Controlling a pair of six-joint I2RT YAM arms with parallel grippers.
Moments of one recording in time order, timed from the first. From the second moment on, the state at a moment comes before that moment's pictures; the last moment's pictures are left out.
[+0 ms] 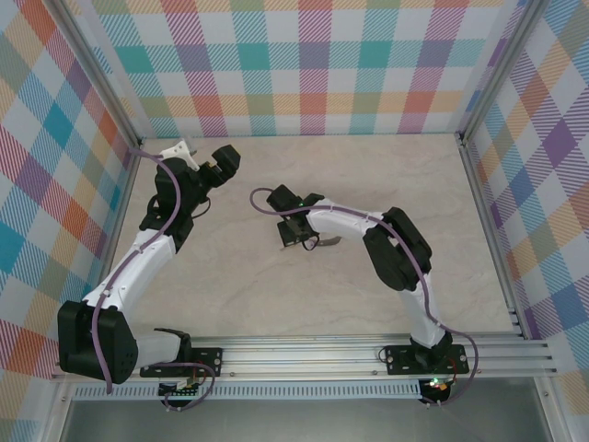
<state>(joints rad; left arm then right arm) -0.19 1.25 0.94 0.13 0.13 -0.72 0.82 2.11 1.58 -0.70 0.17 0.43</state>
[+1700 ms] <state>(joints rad) -0.19 1.31 0.94 0.10 0.22 -0.75 0.79 2.05 1.43 -0.55 -0.05 0.32</state>
